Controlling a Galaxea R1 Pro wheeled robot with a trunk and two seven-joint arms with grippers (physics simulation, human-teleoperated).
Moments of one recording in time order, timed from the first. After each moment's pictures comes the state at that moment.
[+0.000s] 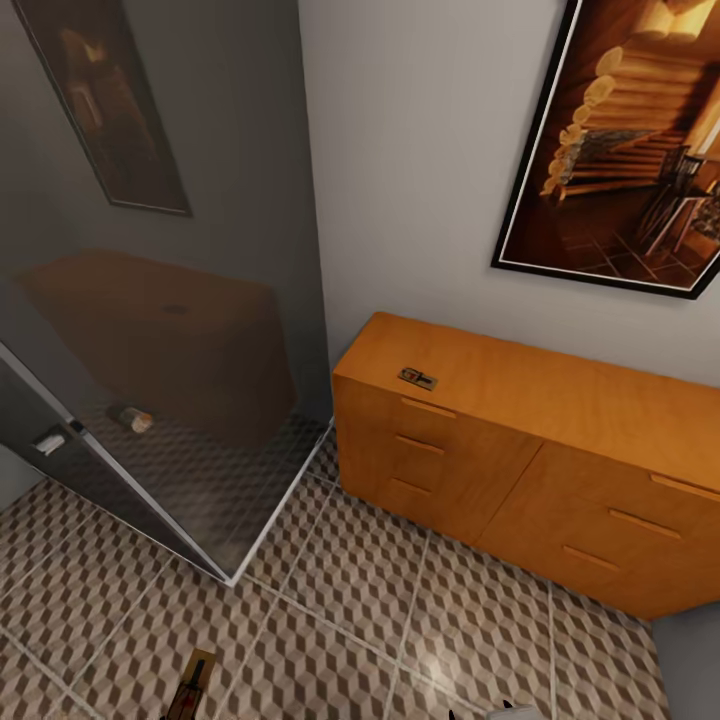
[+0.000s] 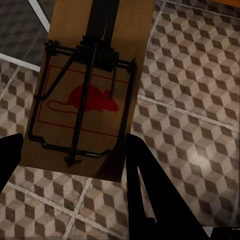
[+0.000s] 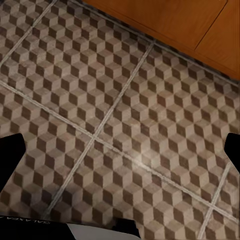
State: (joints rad) left arm -0.33 0.06 -0.85 0.07 0.87 -0.81 -0.05; right arm -0.13 -0.02 0.27 -0.48 -0.06 -0.46 -0.13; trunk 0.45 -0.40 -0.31
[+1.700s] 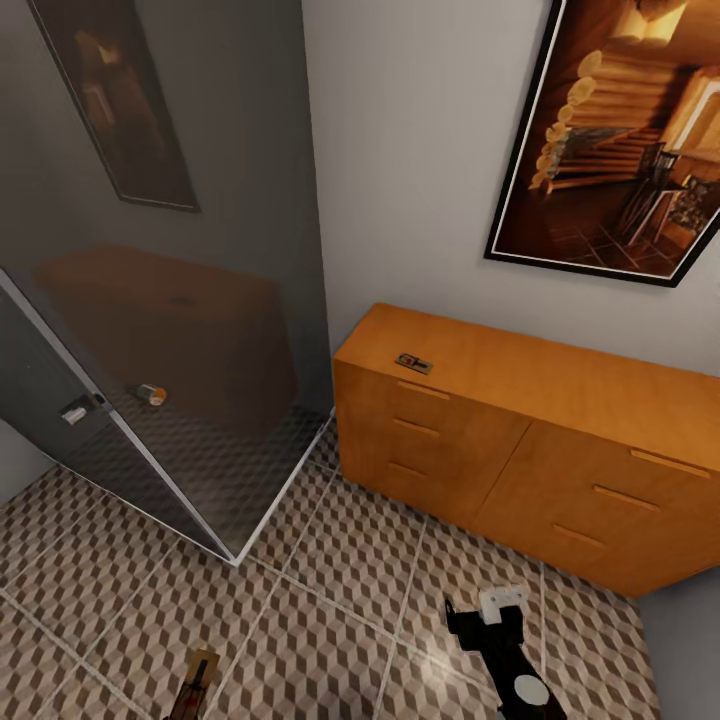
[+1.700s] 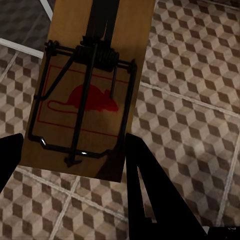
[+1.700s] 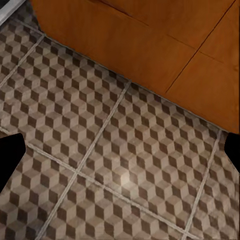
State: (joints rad) left arm -0.33 0.05 -0.85 0.07 0.87 -0.81 -0.05; right arm -0.13 -0.07 0.25 -1.14 -0.06 0.14 -0.21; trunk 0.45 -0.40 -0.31
